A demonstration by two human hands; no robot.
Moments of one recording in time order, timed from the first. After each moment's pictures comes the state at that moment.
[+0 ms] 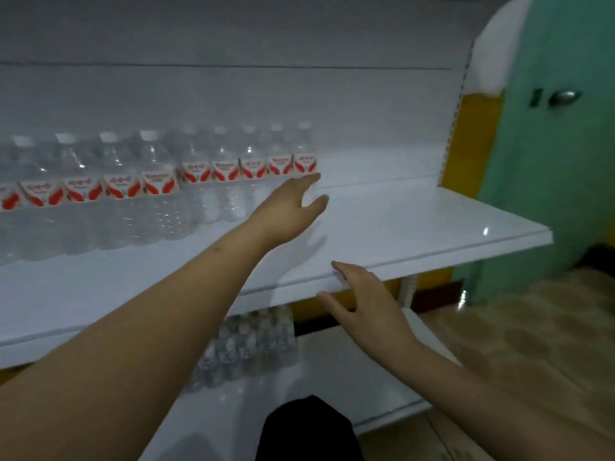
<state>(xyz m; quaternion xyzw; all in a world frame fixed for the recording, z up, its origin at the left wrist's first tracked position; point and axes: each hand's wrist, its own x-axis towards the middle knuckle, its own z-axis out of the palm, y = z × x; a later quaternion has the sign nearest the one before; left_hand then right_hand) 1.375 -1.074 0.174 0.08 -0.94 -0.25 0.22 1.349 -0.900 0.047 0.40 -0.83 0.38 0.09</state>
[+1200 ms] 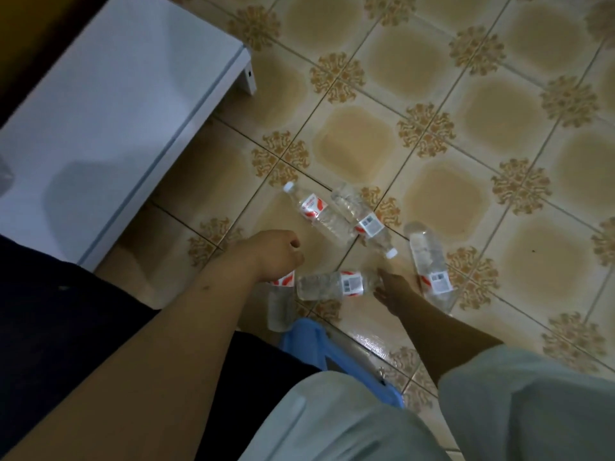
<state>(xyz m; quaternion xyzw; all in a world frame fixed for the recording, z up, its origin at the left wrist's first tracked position) 1.393 -0.705 -0.293 -0.04 -0.85 -0.18 -0.49 1.518 -0.460 -0.523 -0.58 -0.47 0.62 -0.25</state>
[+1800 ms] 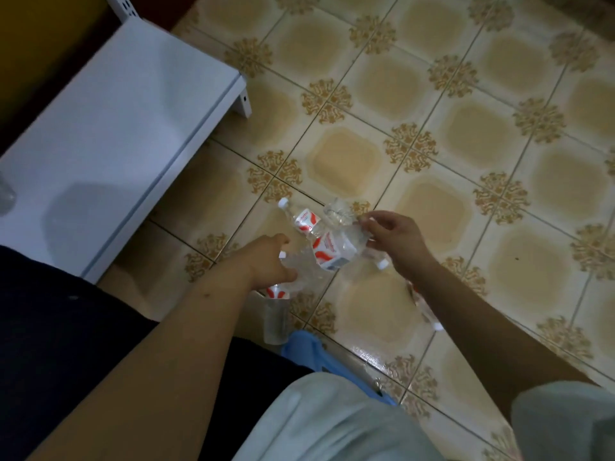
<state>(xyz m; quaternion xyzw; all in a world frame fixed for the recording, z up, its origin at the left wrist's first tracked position) 1.392 -0.716 -0.296 -0.06 -0.86 -0.18 -0.47 1.430 -0.471 -0.353 -0.29 -0.68 0.67 -0.11</state>
